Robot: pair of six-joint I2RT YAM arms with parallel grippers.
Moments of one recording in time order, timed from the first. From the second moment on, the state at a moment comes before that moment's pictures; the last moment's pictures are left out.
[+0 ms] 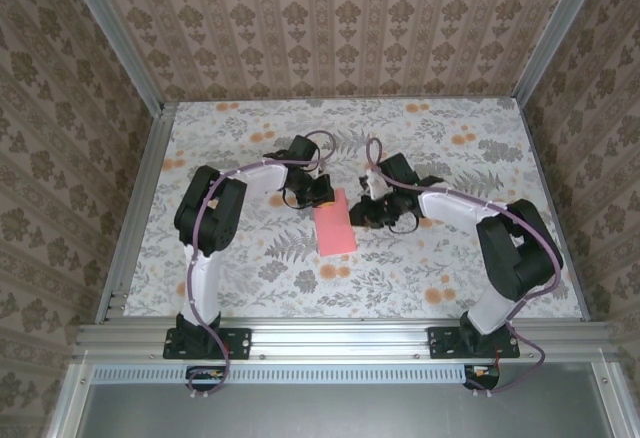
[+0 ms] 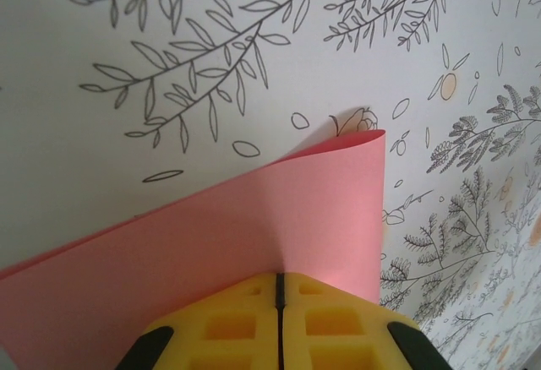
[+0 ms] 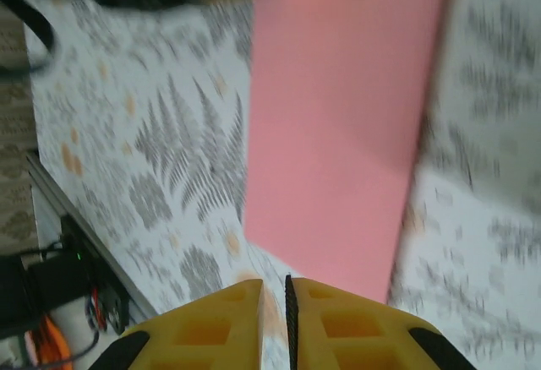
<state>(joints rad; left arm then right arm) -0.56 2.10 1.40 -0.46 0.49 -0.64 0.44 1.68 1.01 -0.37 -0.60 0.48</state>
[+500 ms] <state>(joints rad) -0.52 1.82 1.21 -0.41 0.46 -0.74 0.46 2.02 1.37 -0.34 -0.49 0.50</state>
